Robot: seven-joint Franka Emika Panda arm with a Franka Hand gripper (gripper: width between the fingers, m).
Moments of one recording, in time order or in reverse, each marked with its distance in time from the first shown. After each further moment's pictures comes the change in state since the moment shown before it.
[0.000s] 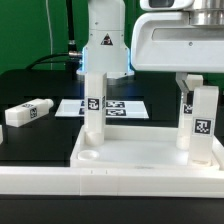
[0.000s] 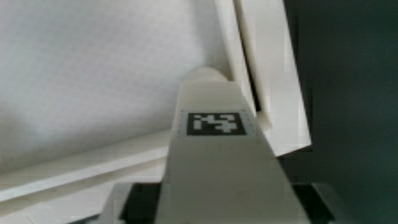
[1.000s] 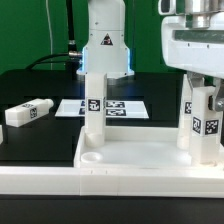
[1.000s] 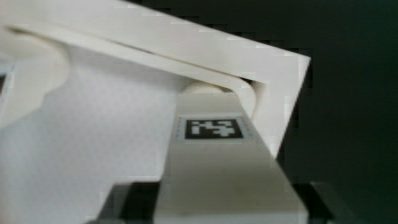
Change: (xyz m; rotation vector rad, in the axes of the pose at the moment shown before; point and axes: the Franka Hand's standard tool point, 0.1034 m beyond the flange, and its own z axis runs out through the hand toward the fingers) arm -0.003 -0.004 0.002 0.038 -0.039 0.959
